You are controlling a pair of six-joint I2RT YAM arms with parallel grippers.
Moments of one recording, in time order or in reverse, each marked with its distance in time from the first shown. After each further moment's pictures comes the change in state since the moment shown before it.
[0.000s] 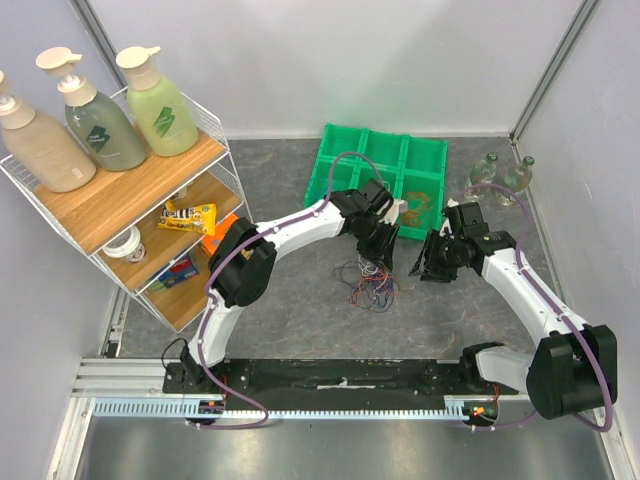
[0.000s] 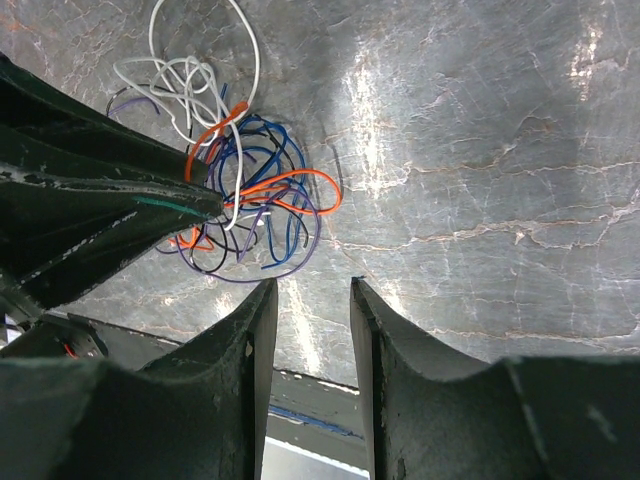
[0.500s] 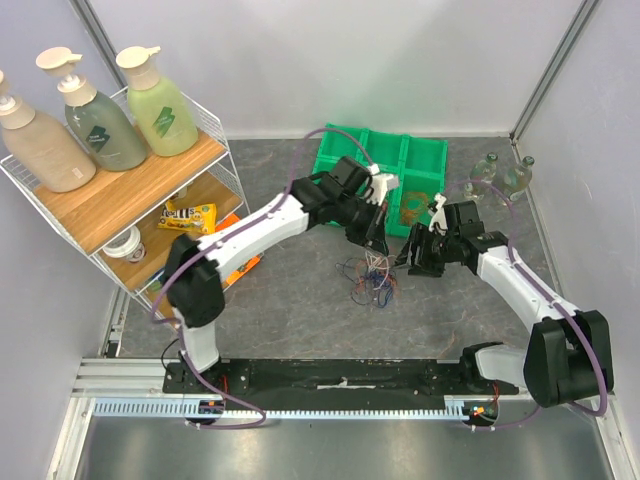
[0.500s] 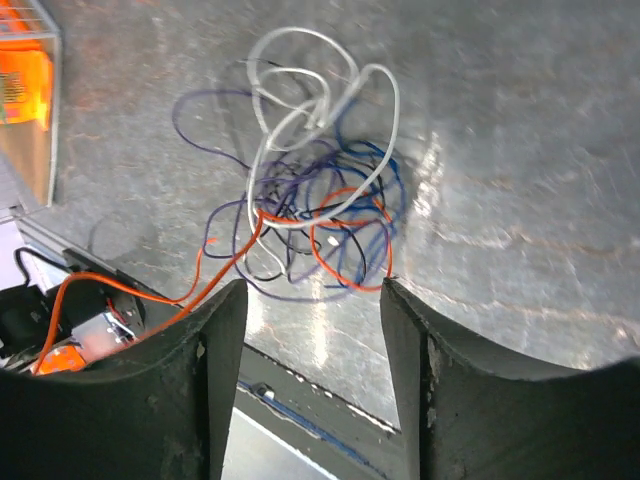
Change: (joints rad) left arm 0.019 -0.259 -0.082 -0.012 0.082 -0.003; right arm 0.001 0.058 -0.034 0.154 -0.185 -0.047
